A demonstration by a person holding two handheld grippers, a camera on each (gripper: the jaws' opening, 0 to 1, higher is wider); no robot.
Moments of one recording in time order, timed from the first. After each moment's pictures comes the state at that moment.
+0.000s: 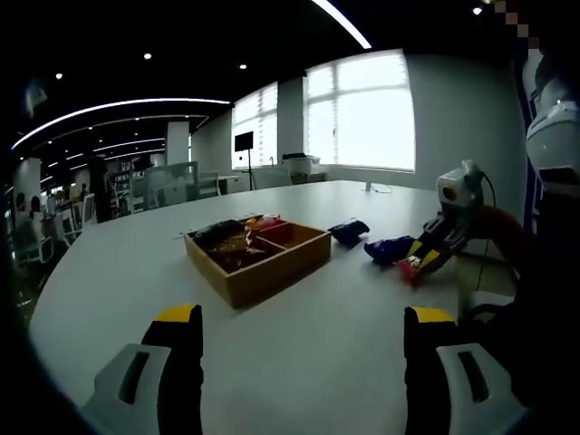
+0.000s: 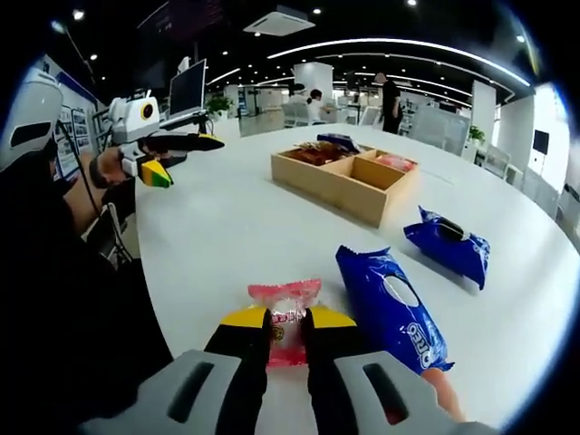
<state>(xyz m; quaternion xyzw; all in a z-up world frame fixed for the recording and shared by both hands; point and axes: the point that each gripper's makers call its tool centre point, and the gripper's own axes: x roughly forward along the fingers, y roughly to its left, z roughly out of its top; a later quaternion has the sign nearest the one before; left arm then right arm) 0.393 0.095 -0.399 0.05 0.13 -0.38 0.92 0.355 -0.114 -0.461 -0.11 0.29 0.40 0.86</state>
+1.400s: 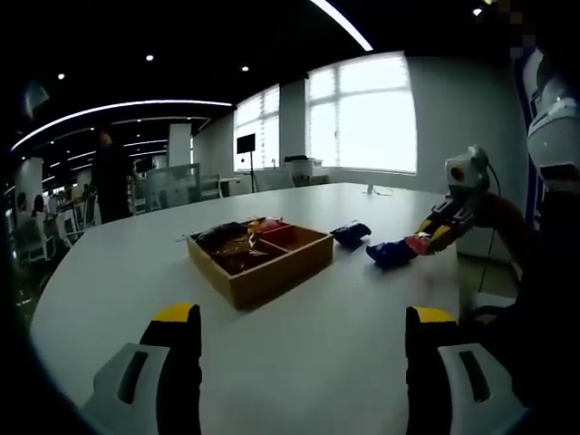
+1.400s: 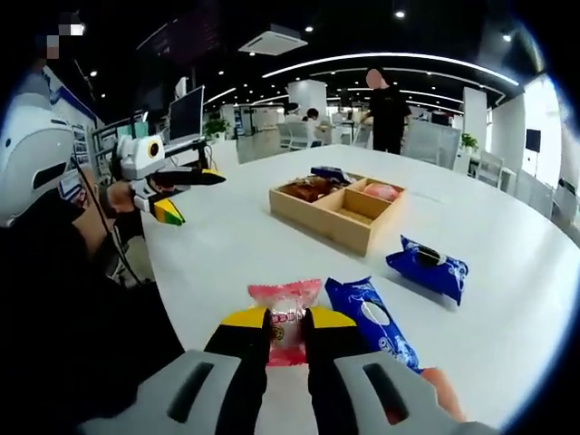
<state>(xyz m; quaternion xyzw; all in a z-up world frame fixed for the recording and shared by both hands) 0.394 0.096 -0.395 0.05 0.12 -0.37 0.92 0.353 -0.122 -0.415 -0.08 0.25 0.40 0.88</state>
